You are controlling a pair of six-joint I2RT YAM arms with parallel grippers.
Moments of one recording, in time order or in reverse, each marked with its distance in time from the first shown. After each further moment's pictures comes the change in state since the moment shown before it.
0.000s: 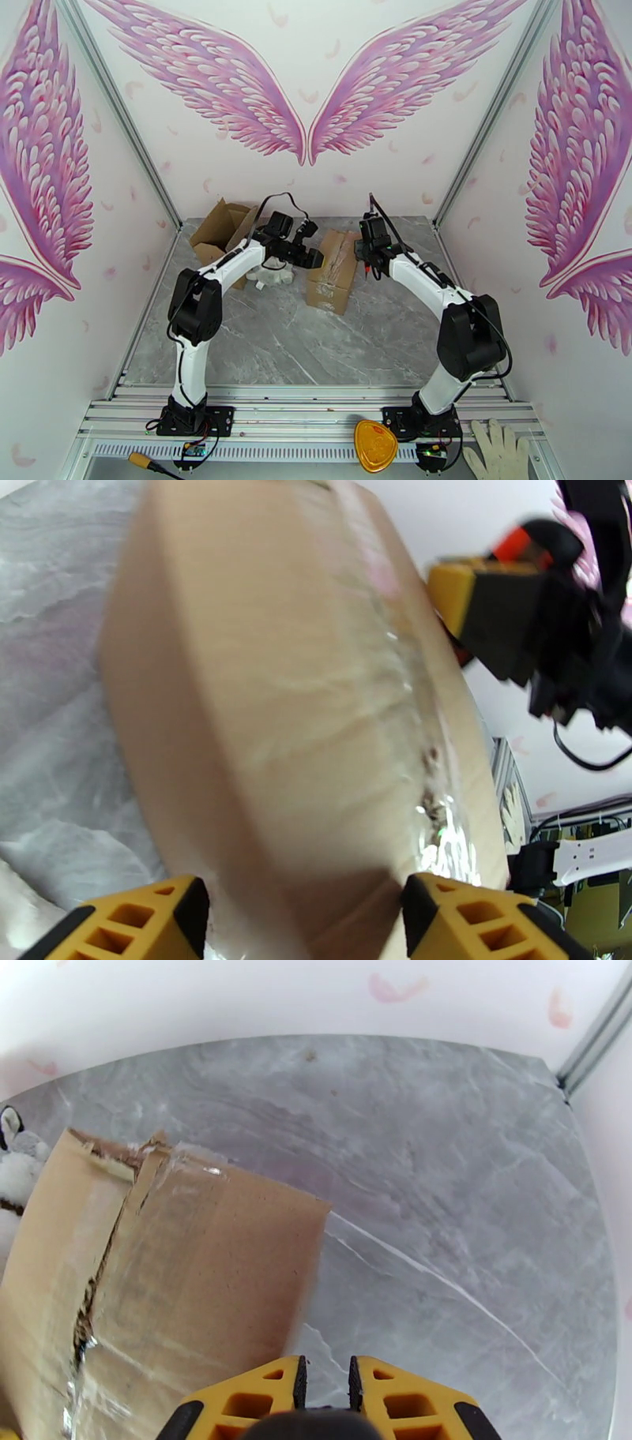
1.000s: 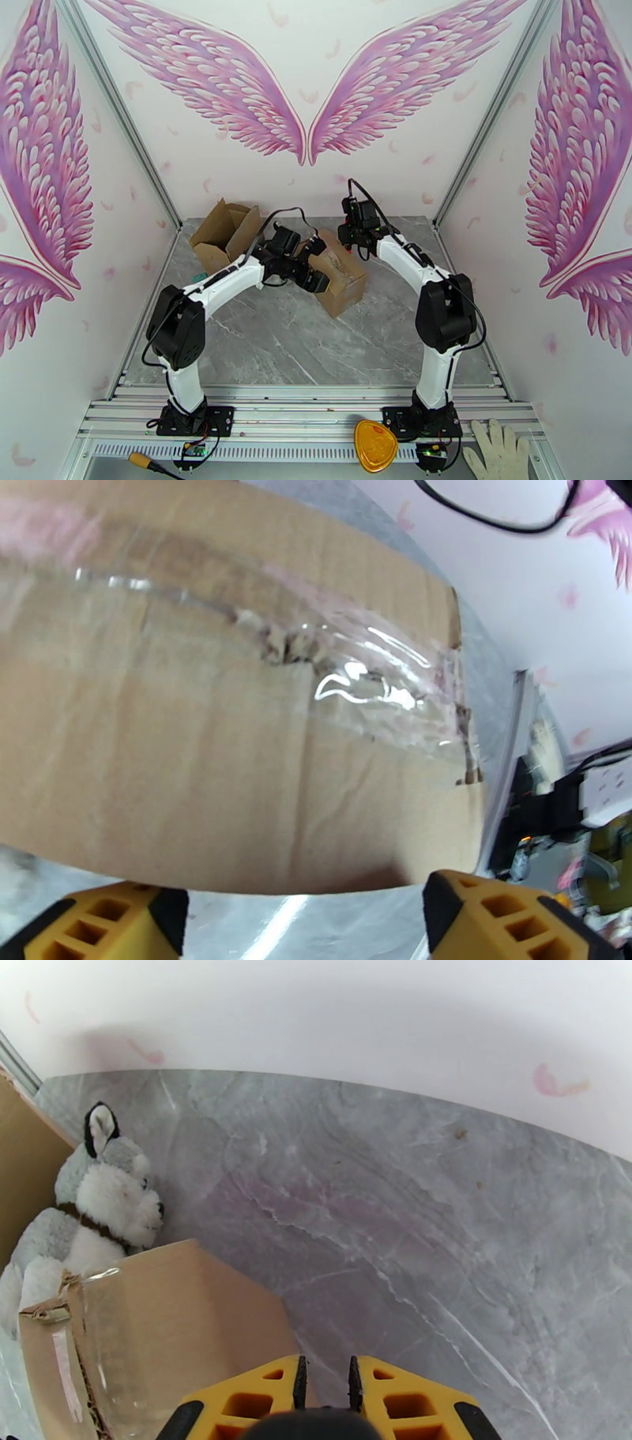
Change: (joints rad) left arm -0.104 -0.285 -0.293 0.032 -0.236 0.137; right arm -0.006 0.203 0.283 -0.012 -0.194 -0.110
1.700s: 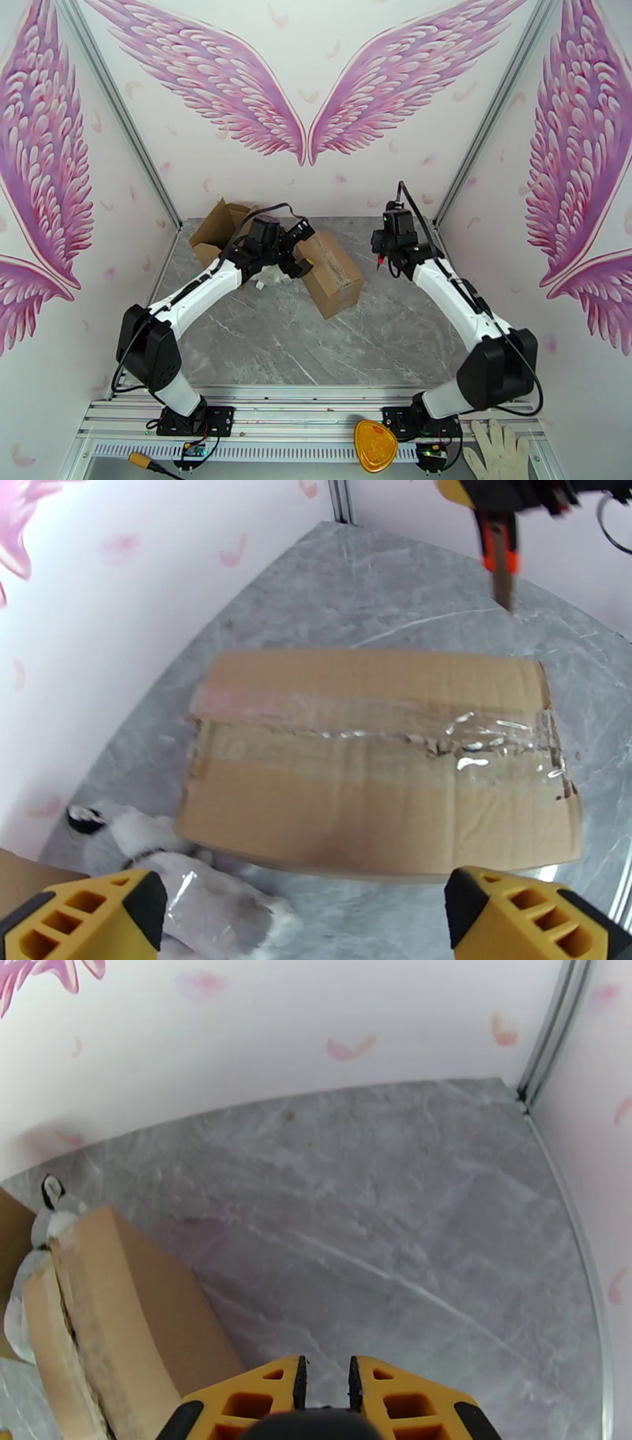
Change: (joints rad) left arm 0.054 -0.123 -0.006 0.166 -0.228 0.537; right arm -0.063 -0.520 -0.419 -0.093 0.174 0.225
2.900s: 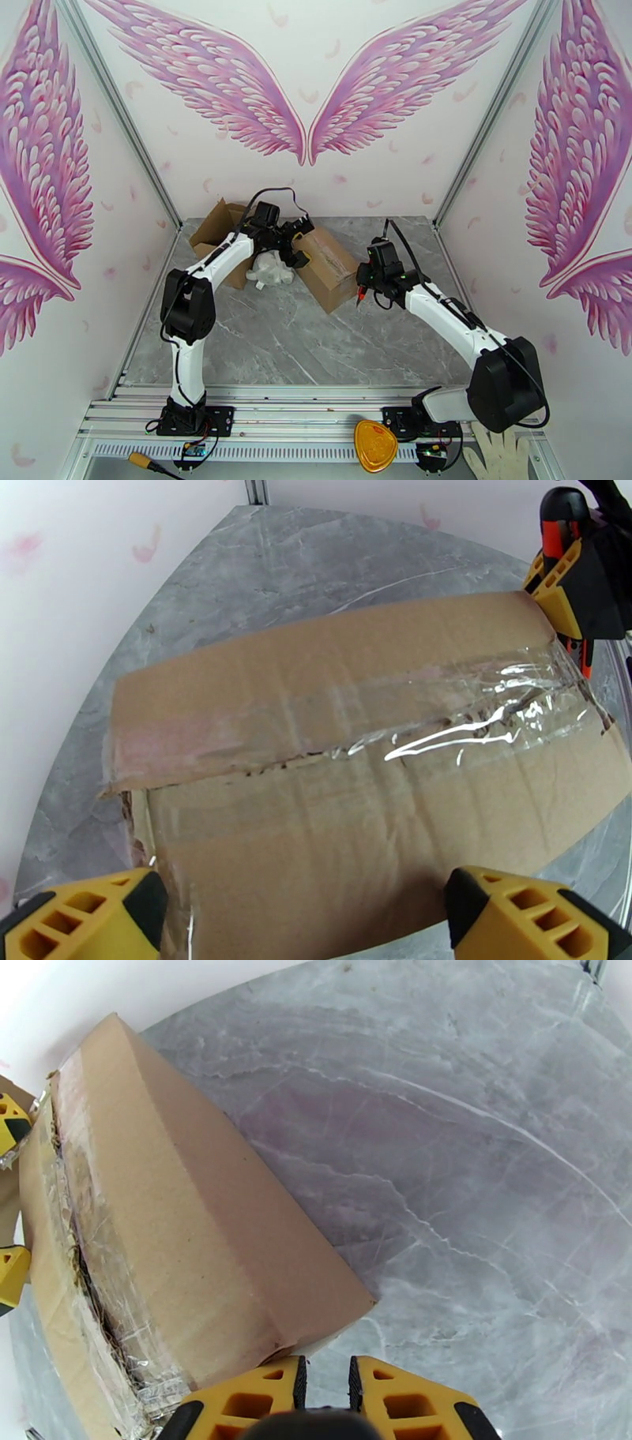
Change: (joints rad) left arm 0.157 0.408 0.387 -0.239 0.373 0.118; right arm 0.114 -0.013 -0.214 0.063 -0.115 0.177
